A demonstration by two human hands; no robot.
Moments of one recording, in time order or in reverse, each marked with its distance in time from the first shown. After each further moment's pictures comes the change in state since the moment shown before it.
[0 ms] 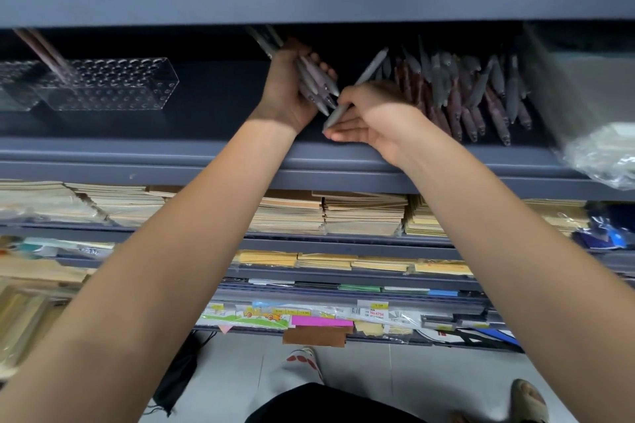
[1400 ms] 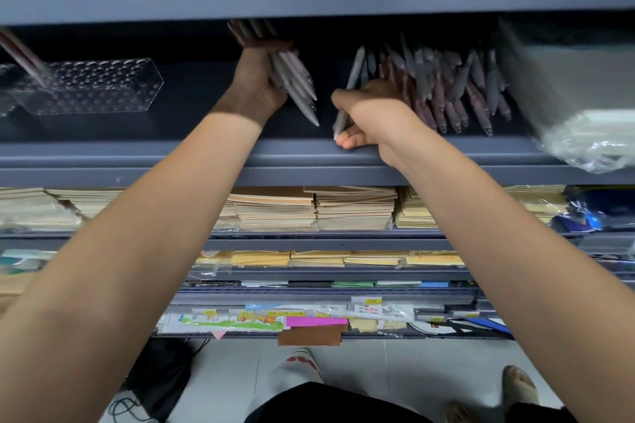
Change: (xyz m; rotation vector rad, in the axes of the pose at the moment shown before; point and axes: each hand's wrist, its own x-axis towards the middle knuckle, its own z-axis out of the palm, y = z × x) left_hand 0.020 0.026 -0.011 0.240 -0.026 0.093; right_hand -0.009 0.004 -0.008 -0.306 0.203 -0.039
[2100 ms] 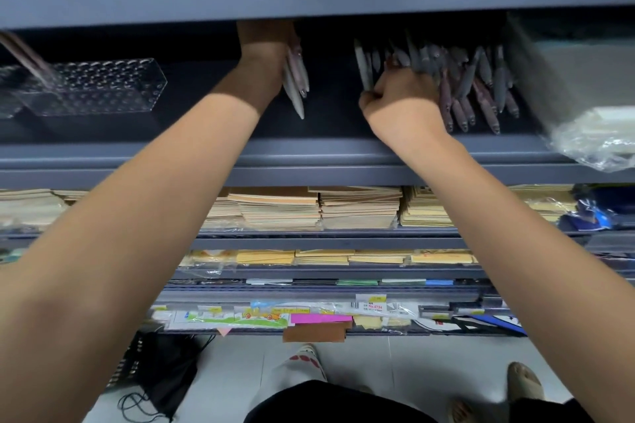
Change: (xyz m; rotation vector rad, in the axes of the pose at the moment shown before) left_hand 0.020 0.008 0.011 0.528 0.187 0.297; right_hand 0.009 0.007 -0.023 -0.797 0.320 -0.340
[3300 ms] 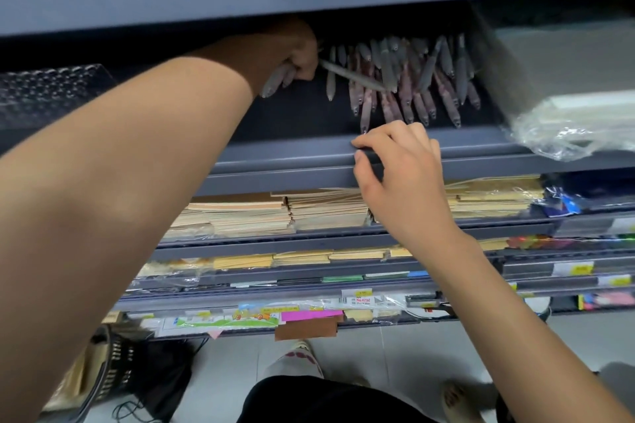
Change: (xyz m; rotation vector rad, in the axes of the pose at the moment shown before) left_hand -0.014 0.027 0.083 1.680 -0.625 -0.102; right_hand -0.095 0.063 0.000 0.111 0.204 -0.295
